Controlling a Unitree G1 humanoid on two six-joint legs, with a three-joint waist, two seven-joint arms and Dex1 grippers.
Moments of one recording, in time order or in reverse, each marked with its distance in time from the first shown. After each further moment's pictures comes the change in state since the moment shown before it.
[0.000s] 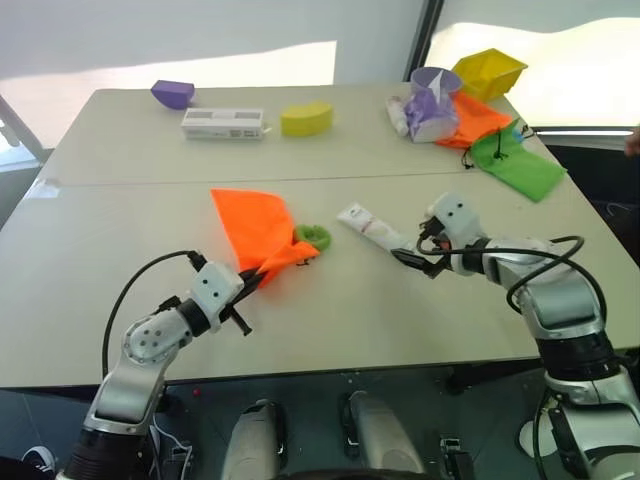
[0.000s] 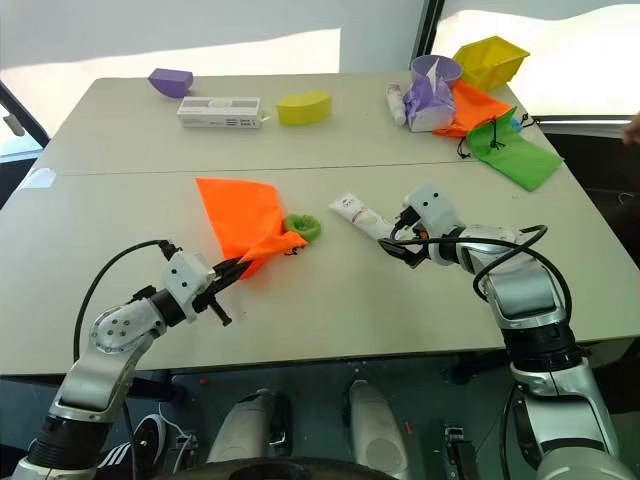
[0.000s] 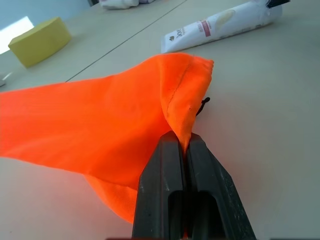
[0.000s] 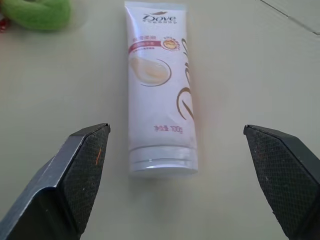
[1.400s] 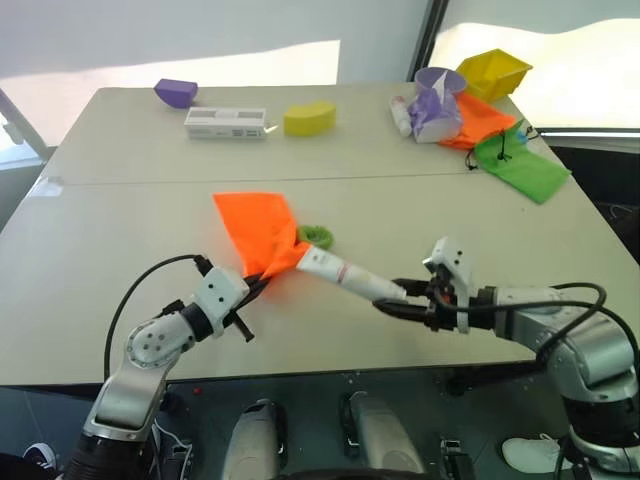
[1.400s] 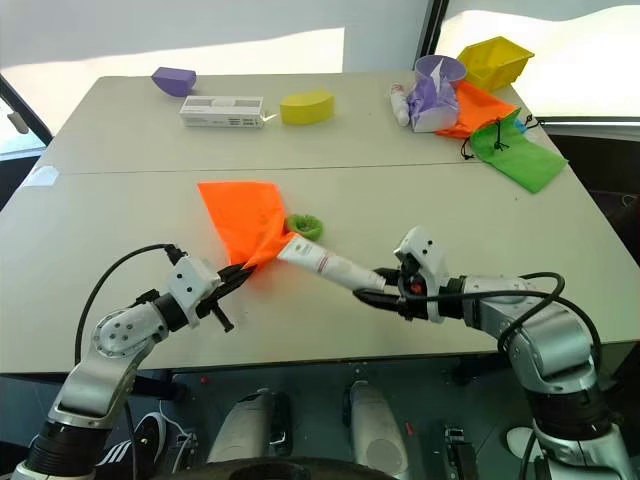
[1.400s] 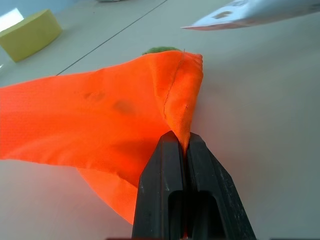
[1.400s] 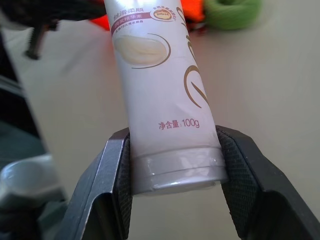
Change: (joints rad) left arm 0.020 0.008 -0.022 -0.045 0.015 0.044 -0.003; right arm 0.334 -0.058 -0.093 -0.426 0.371 0.123 0.163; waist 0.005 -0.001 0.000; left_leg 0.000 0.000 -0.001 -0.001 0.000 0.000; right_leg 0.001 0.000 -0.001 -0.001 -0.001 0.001
